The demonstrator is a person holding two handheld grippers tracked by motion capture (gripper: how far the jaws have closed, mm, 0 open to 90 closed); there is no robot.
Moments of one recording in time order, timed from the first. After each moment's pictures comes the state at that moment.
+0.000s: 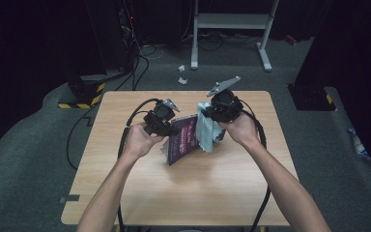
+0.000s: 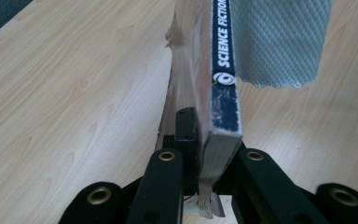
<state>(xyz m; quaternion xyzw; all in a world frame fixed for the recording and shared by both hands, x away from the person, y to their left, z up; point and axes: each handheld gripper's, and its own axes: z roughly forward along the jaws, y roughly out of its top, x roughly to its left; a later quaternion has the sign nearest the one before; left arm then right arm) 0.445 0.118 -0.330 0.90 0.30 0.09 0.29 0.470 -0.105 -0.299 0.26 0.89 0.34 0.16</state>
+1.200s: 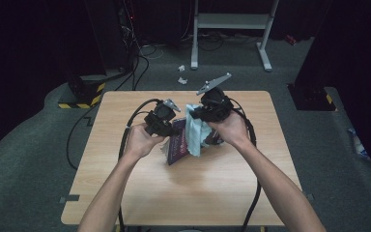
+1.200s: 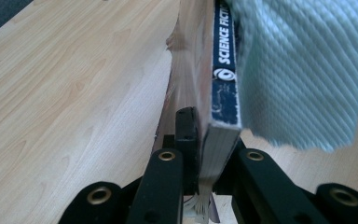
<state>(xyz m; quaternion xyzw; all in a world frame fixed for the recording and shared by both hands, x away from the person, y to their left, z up) 0.445 0.116 -0.331 0.90 0.30 0.09 0.30 0.463 -0.080 -0.289 0.25 0.89 0.37 0.11</state>
